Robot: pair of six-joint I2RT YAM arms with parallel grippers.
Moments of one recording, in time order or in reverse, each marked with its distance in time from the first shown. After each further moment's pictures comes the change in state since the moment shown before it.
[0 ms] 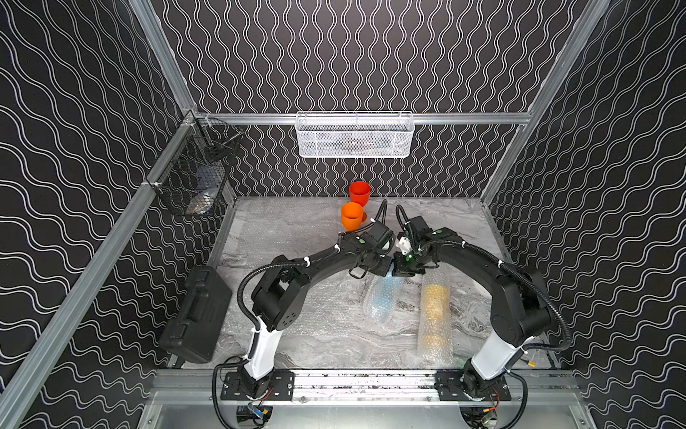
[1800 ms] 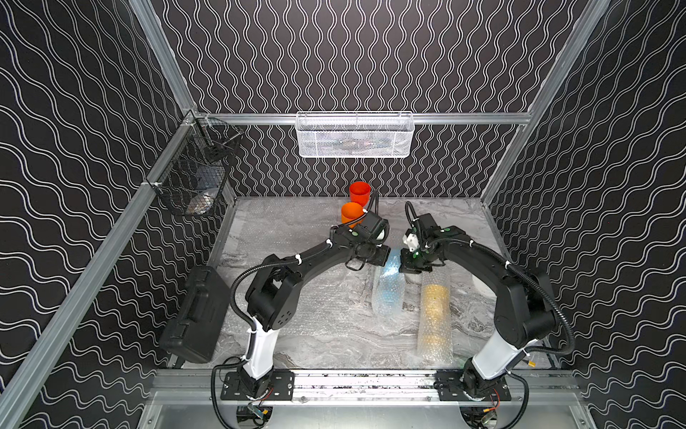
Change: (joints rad) left arm 0.050 -0.004 0.071 0.019 0.077 -0.055; right arm -0.078 -0.029 0.019 -0.007 0.021 -0.010
